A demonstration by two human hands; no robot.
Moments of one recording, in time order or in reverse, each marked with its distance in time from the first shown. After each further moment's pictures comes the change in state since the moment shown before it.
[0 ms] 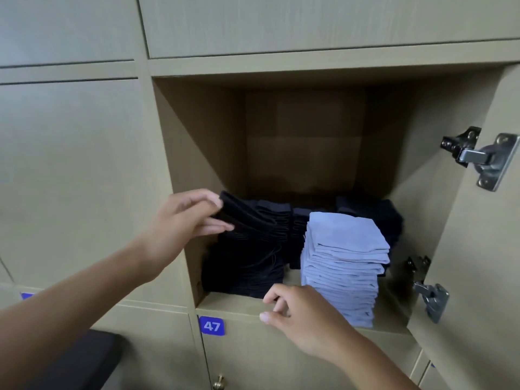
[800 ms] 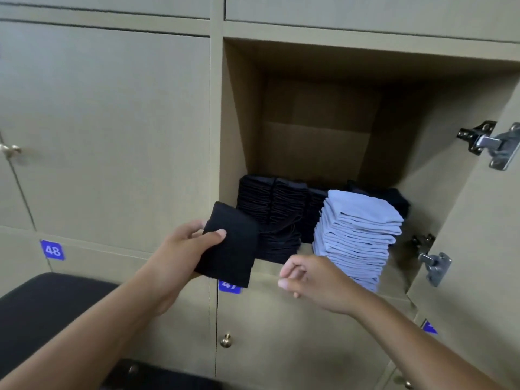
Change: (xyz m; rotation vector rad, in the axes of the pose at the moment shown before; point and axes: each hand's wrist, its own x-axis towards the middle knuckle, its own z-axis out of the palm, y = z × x) left_hand -0.101 -0.065 -0.017 -0.268 0.126 -0.345; right_hand -0.008 -0.009 0.016 0.024 -0.034 0.020
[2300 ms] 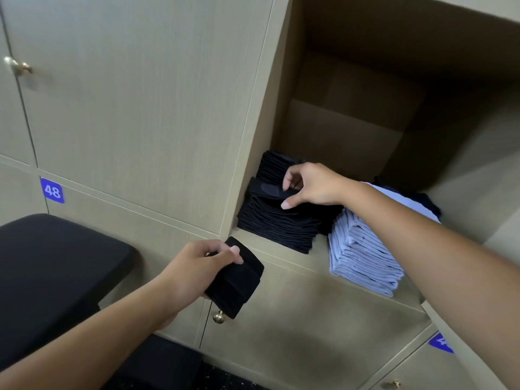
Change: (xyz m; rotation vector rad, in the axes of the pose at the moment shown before) left_hand 0.005 -0.082 -0.009 0.110 -0.021 -0.116; right_hand 0.150 -0.049 -0.062 -0.434 -0.031 -0.182
